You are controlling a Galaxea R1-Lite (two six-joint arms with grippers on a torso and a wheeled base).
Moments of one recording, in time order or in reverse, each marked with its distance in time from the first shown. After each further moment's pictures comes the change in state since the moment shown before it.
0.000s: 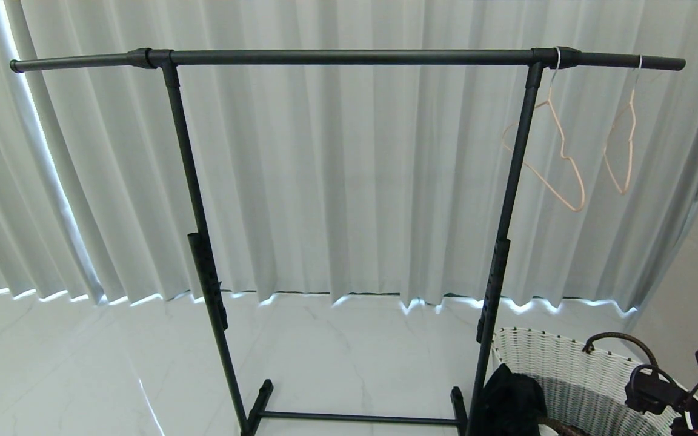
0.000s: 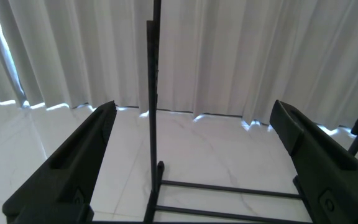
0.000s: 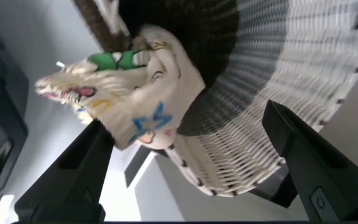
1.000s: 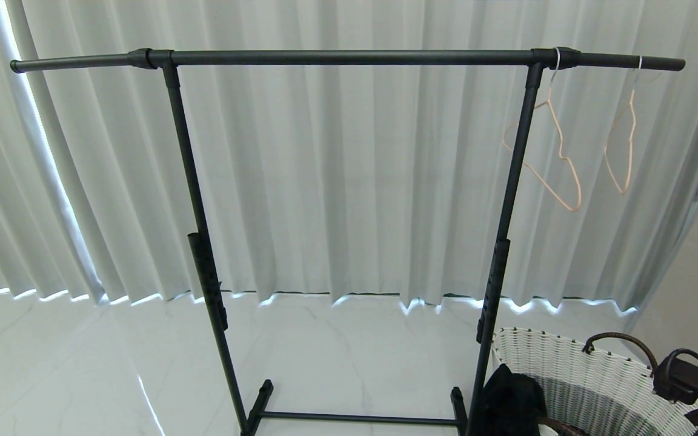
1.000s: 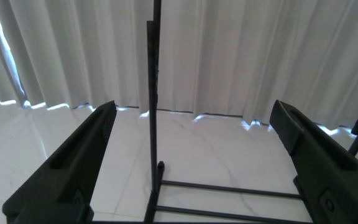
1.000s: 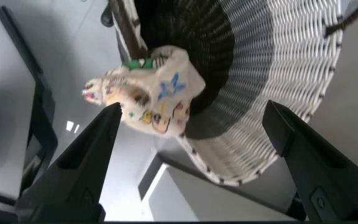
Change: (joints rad) left arm 0.000 0.000 0.000 0.000 0.000 0.001; right arm -0.006 -0.302 -0.024 0.237 0.096 0.059
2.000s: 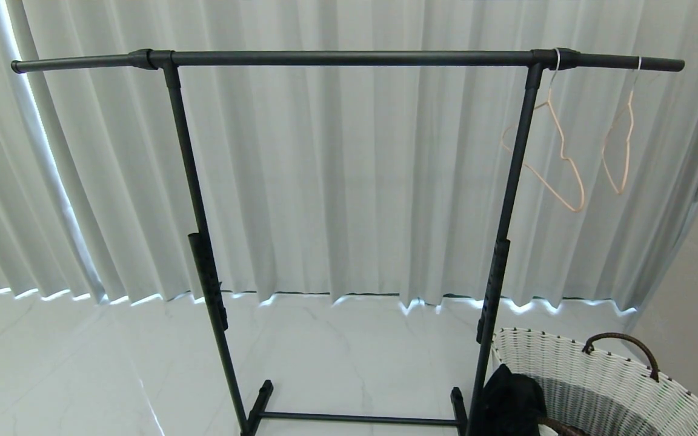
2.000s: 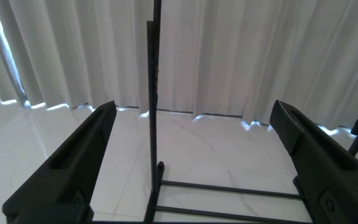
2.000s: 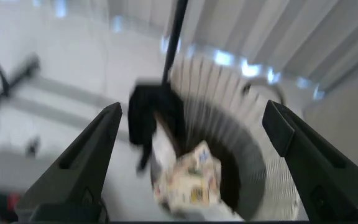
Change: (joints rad) left arm 0.000 0.000 0.000 0.000 0.000 0.001; right arm 0.340 -0.955 -0.058 0.337 -0.026 0.579
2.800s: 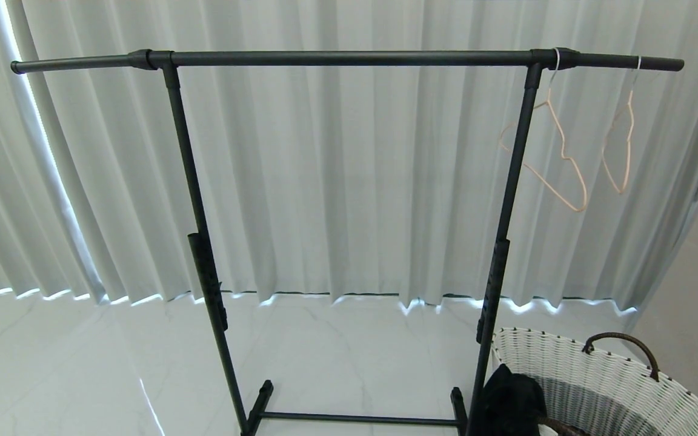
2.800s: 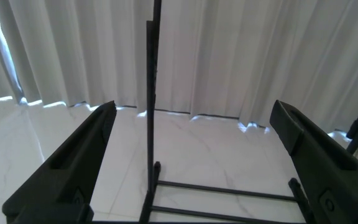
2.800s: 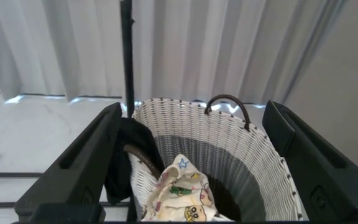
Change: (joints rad) left arm 0.000 0.000 0.000 -0.001 0.006 -0.026; right arm -0.114 -0.618 0.332 -0.119 -0.111 0.145
